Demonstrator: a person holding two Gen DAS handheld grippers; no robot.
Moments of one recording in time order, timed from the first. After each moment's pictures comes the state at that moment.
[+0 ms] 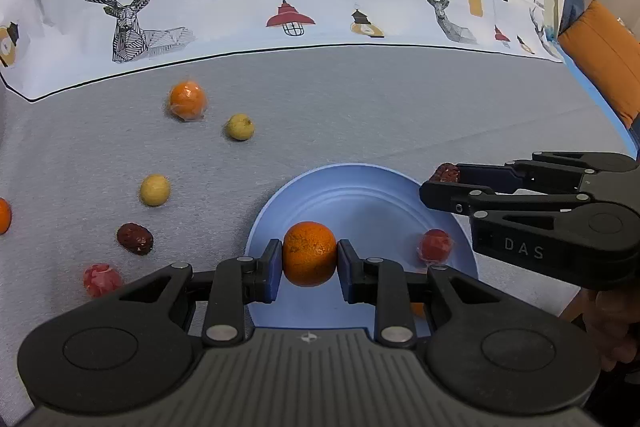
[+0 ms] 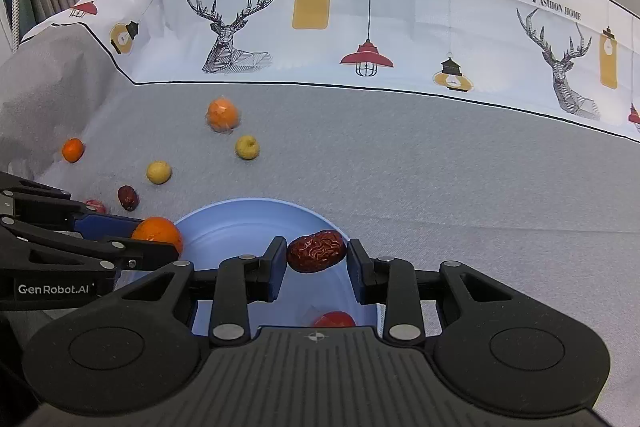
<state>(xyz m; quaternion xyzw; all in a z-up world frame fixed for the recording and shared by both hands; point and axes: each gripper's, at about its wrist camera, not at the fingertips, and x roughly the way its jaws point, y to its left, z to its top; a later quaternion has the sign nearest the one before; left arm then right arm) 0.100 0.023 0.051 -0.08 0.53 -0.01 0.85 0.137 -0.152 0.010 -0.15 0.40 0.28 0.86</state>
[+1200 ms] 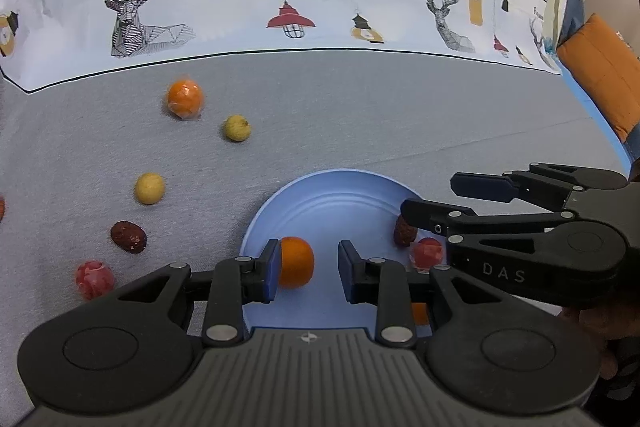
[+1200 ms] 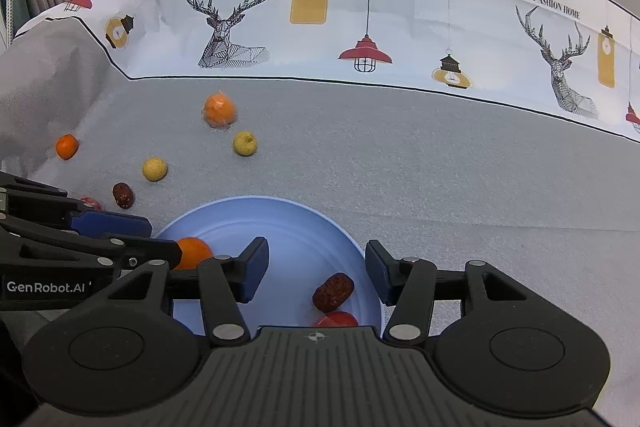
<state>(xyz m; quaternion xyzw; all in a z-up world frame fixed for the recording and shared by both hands) 0.101 0.027 0.052 -0.12 0.51 -0.01 0.85 0.136 -0.144 0.007 -0.16 0.41 0.27 0.86</state>
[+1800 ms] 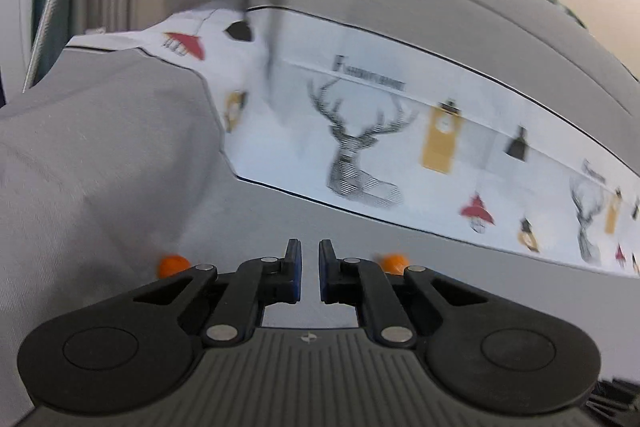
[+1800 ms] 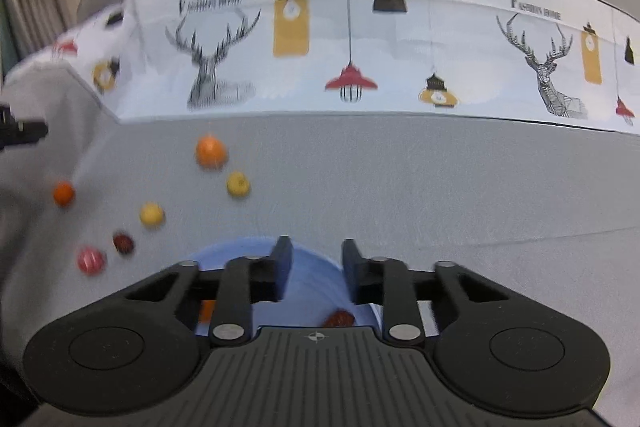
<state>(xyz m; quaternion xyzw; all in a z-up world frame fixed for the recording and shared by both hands) 0.084 0.168 0.114 -0.21 0.36 0.27 0.87 0.149 -0.145 0.022 -0.10 0.38 0.26 0.88</state>
